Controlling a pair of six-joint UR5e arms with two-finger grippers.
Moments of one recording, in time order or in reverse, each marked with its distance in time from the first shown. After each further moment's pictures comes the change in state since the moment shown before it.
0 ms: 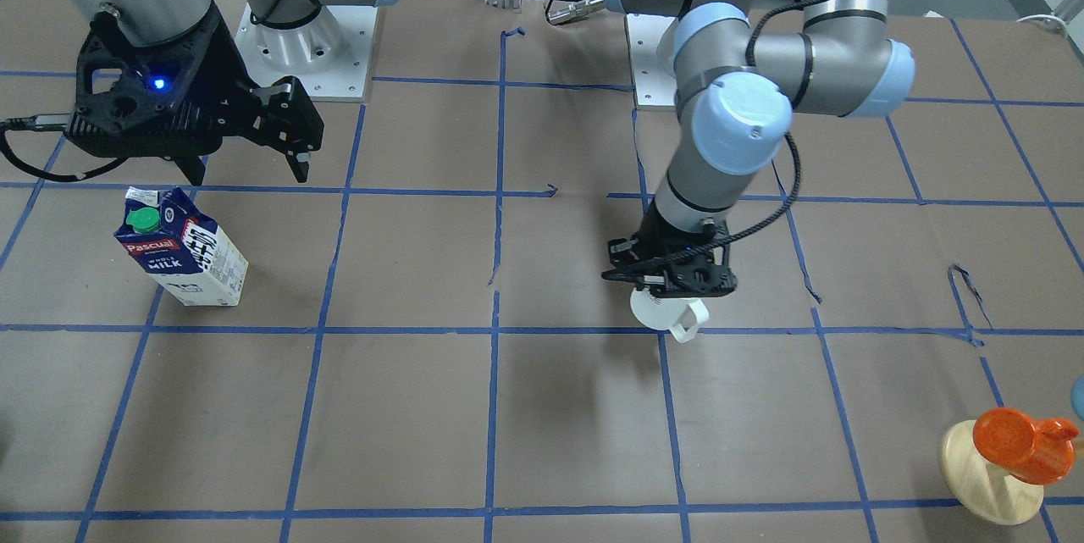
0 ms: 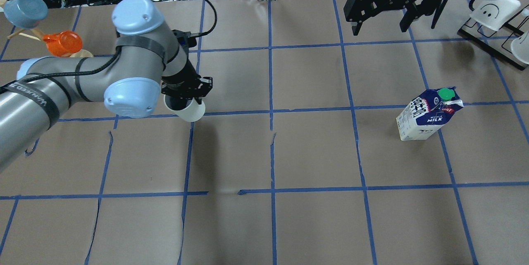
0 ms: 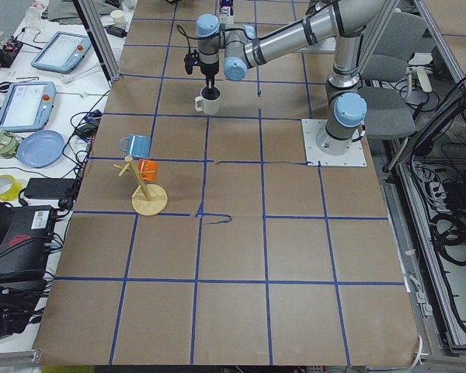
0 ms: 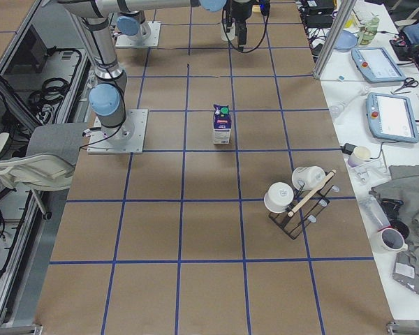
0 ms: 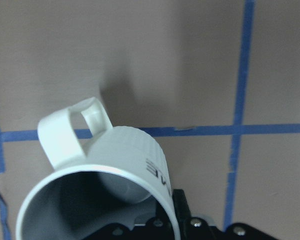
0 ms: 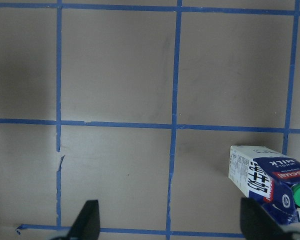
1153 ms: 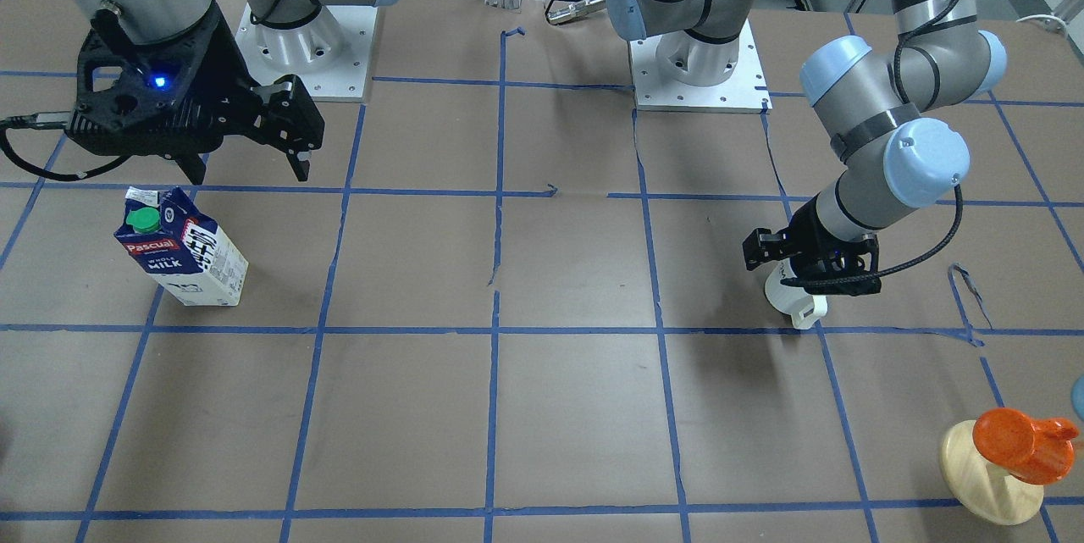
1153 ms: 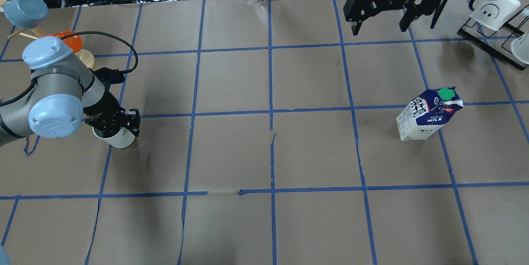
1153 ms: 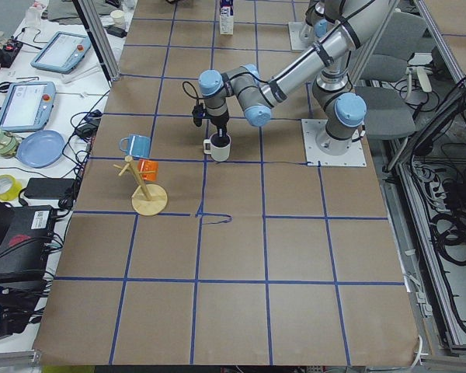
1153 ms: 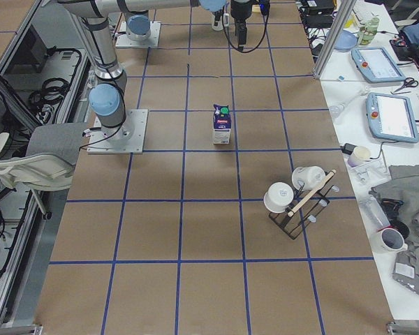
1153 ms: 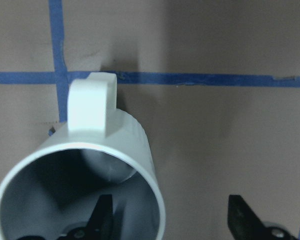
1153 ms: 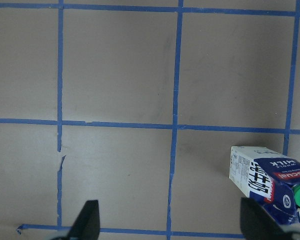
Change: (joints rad) left arm 0.474 0.022 -0.187 -0.019 0.038 0.515; right arm 0.001 -0.001 0.000 -0.002 0.002 -0.002
